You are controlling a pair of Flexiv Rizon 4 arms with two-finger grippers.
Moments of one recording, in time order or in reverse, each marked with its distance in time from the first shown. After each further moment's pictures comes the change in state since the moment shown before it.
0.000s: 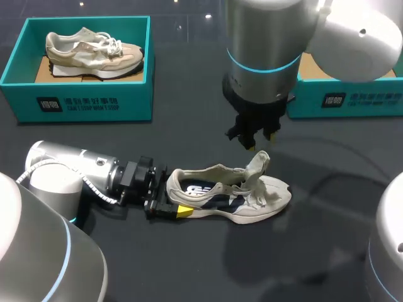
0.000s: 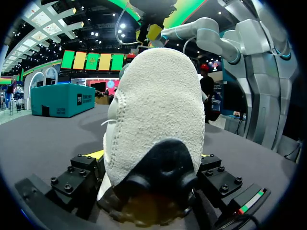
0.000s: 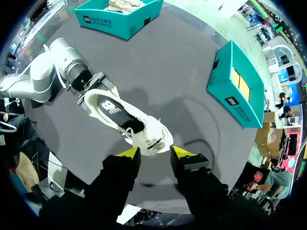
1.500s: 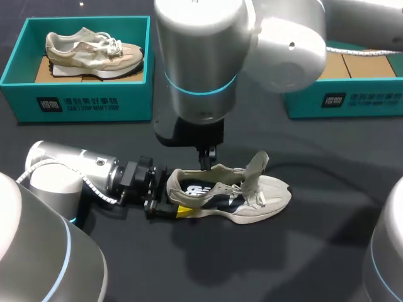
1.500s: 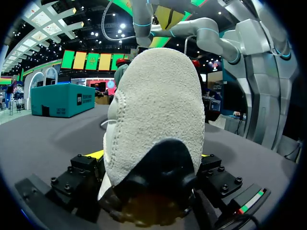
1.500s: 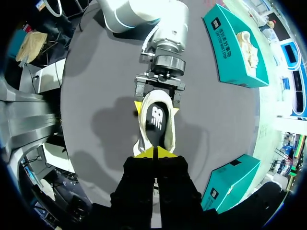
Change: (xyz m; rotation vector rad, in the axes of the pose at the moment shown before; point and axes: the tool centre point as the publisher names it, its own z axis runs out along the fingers) left arm 0.000 0.000 0.000 0.000 0.000 0.000; right arm 0.089 0.039 0.025 -0.037 0.065 -0.983
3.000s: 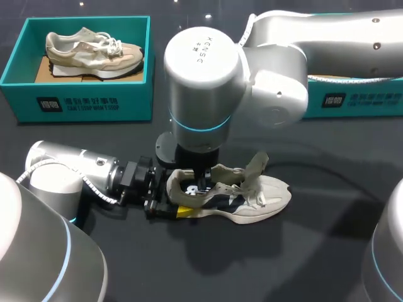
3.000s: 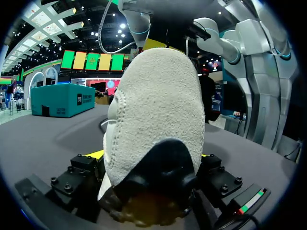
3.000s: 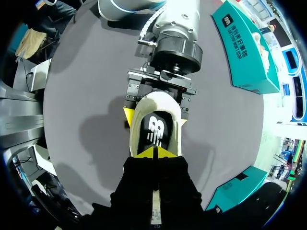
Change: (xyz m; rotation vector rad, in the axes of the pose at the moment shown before) left arm 0.000 0.000 0.000 0.000 0.000 0.000; right arm -0.007 0.015 0.084 -0.050 -0.019 -0.021
